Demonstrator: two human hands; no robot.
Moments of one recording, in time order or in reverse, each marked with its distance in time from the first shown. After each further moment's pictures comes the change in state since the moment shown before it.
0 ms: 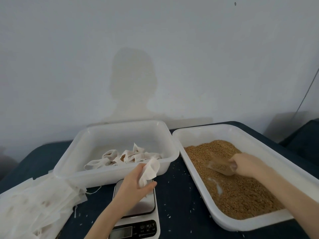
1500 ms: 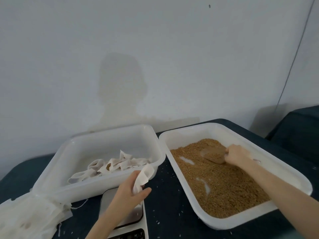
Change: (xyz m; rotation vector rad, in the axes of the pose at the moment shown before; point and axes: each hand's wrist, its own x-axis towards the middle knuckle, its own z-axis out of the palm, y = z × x) left_hand 0.012 -0.003 0.019 0.033 -0.062 0.056; right_hand 0.045 0.039 0.021 0.402 0.217 0.290
